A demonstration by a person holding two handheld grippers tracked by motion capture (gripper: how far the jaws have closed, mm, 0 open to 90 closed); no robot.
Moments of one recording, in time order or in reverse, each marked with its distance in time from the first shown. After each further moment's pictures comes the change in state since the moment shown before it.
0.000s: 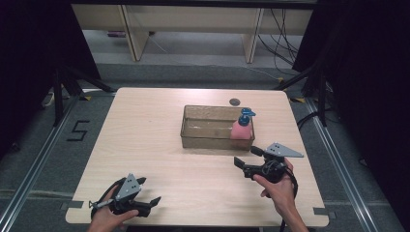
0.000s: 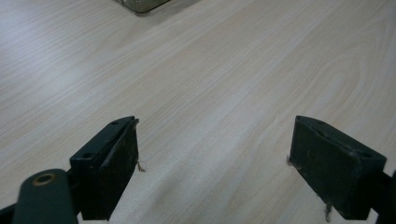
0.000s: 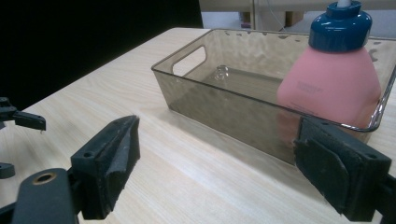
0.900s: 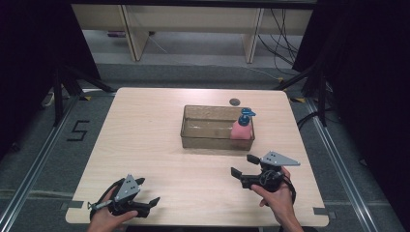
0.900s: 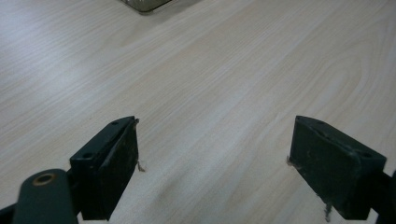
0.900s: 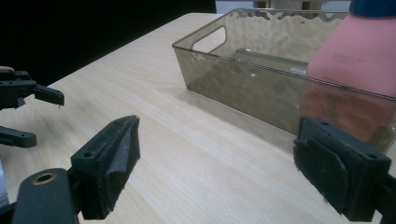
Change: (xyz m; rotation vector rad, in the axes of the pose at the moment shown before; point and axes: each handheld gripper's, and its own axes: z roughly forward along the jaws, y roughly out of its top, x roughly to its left) left arm -0.001 -0.002 -0.002 -0.004 0.012 0.003; right arm 0.010 -0.018 -0.002 0.017 0.040 -0.070
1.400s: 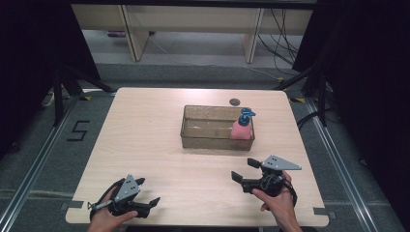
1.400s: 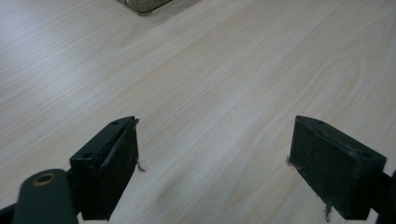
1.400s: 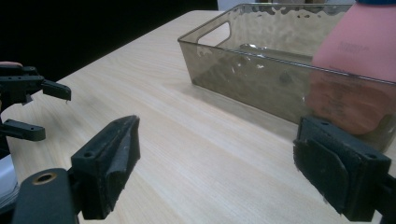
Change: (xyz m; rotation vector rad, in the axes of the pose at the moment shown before) left arm -0.002 0.000 0.000 -0.010 -0.001 -0.015; right arm 0.006 -0.008 -0.006 0.010 0.025 0.032
